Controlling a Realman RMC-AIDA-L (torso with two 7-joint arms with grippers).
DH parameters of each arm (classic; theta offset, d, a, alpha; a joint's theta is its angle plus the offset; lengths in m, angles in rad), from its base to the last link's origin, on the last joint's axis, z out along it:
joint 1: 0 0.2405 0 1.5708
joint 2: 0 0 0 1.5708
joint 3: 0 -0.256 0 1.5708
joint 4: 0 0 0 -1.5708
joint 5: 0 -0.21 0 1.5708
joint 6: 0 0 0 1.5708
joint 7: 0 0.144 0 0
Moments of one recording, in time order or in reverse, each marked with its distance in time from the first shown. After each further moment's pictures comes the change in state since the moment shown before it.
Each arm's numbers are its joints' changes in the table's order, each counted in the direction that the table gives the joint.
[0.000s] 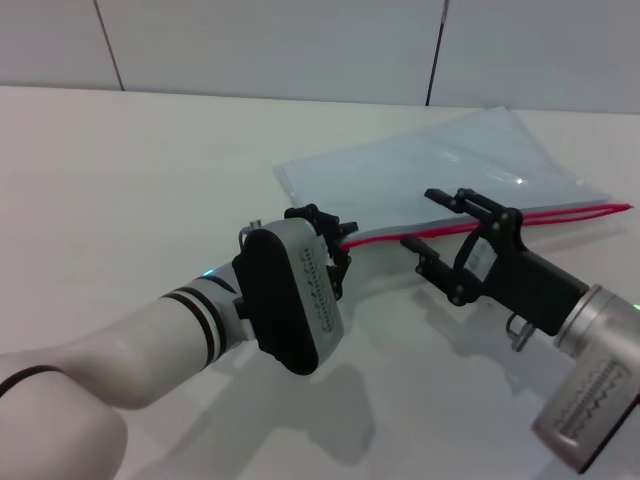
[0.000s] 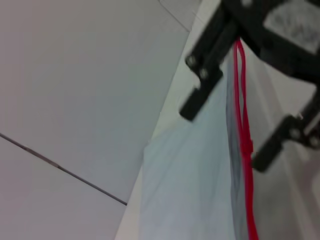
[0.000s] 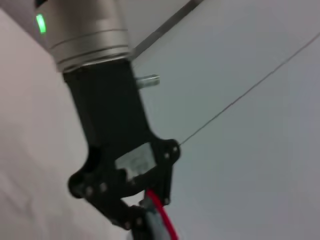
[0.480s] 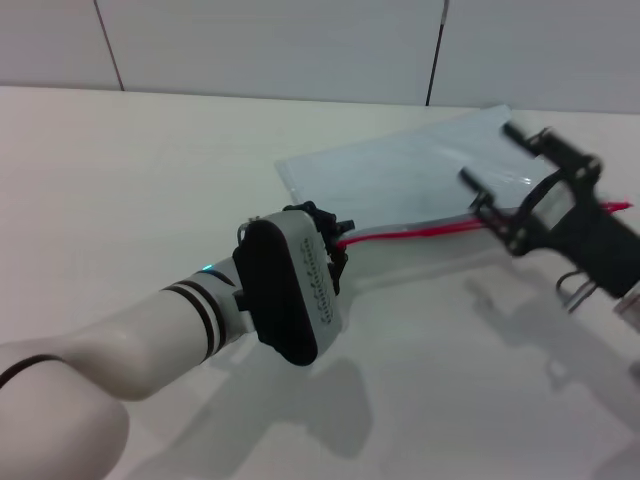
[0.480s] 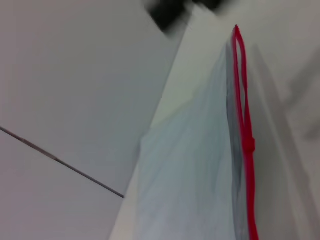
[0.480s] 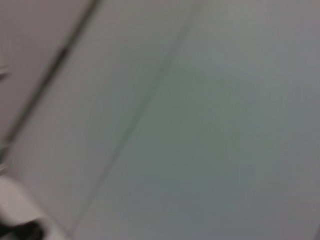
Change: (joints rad) left arm -0.023 0.000 0.015 -0.017 -0.002 0.026 -0.021; right arm -0.040 0.007 0.003 -0.113 -0.089 -0.210 0.395
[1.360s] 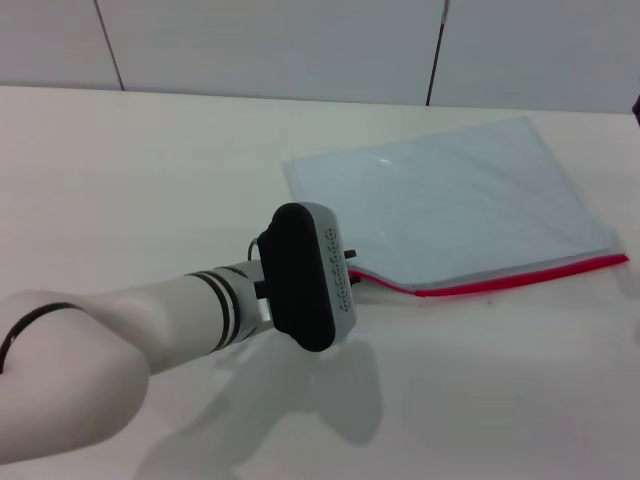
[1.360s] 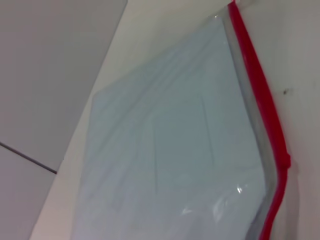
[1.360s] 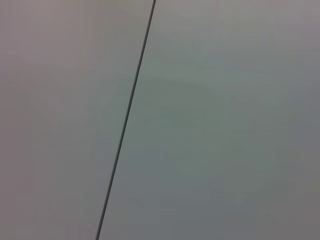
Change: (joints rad) left arm -0.065 0.000 0.051 0.040 0.009 0.302 -0.043; right arm -0.045 -0.006 -0.196 0.119 -0.391 -0.042 0.027
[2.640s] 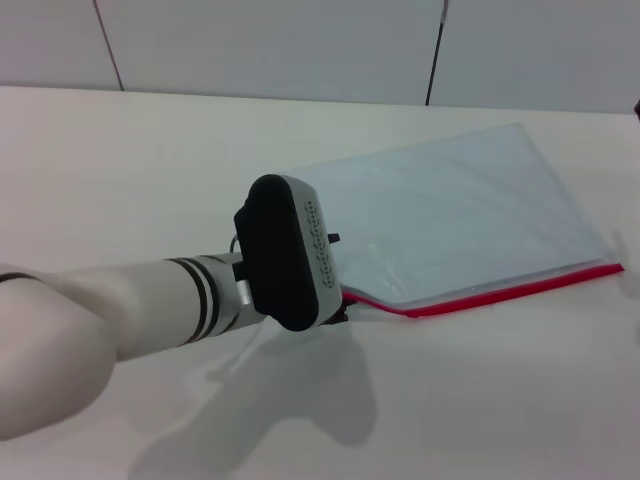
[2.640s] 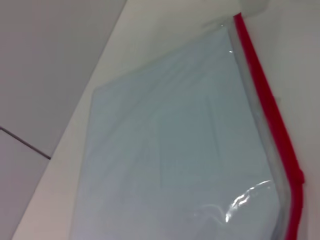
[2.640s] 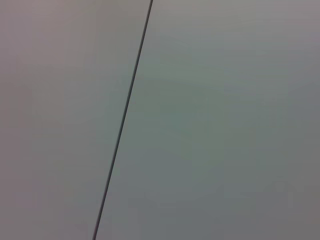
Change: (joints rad) left arm 0.083 -0.025 0.091 0.212 -0.004 0.234 -0.018; right arm -0.001 0.000 -0.005 0.000 -0.001 0.001 0.000
